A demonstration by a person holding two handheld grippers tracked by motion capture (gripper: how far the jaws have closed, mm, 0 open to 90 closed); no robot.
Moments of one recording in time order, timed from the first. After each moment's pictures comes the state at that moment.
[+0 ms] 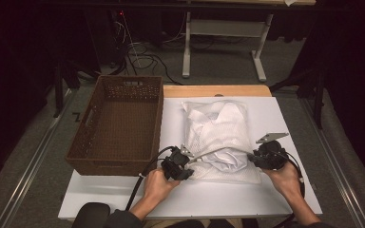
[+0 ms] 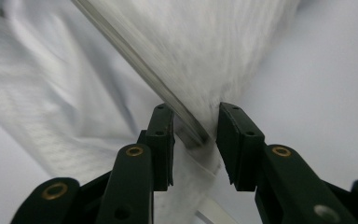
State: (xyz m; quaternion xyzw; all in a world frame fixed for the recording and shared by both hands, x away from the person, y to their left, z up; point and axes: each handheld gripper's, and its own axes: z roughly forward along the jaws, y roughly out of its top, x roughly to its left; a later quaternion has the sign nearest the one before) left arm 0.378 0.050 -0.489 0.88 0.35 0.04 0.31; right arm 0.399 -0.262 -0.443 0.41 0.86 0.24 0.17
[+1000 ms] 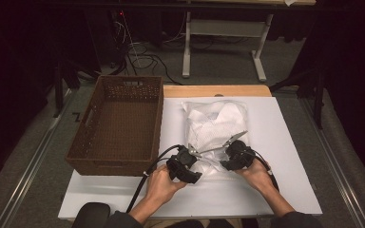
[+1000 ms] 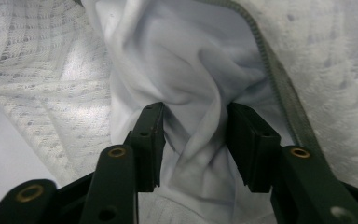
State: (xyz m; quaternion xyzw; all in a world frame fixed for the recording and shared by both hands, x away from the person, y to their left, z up) left arm 0.363 0.031 -0.456 0.90 0.32 0.06 0.30; right arm 0.419 -0.183 -0.476 0.35 0.91 0.18 0.11
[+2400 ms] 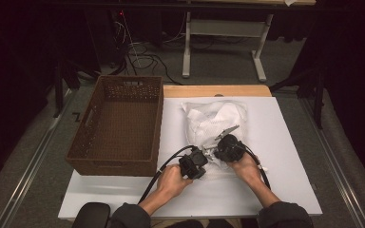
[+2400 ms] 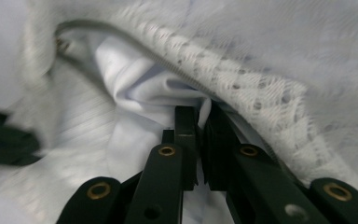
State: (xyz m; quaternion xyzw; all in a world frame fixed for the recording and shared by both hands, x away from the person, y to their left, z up) left arm 0.384 0.000 -0.486 0.93 0.27 0.04 0.26; right arm 0.442 -0.161 -0.481 0.35 0.91 0.21 0.11
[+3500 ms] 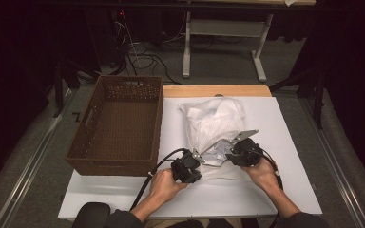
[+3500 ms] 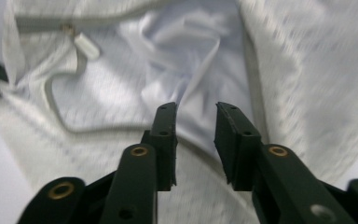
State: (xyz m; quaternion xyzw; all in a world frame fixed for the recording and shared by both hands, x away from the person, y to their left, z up) left arm 0.374 0.022 -0.488 0.91 0.28 0.02 0.29; right arm 0.413 -0.202 -0.458 0.34 0.90 0.23 0.15
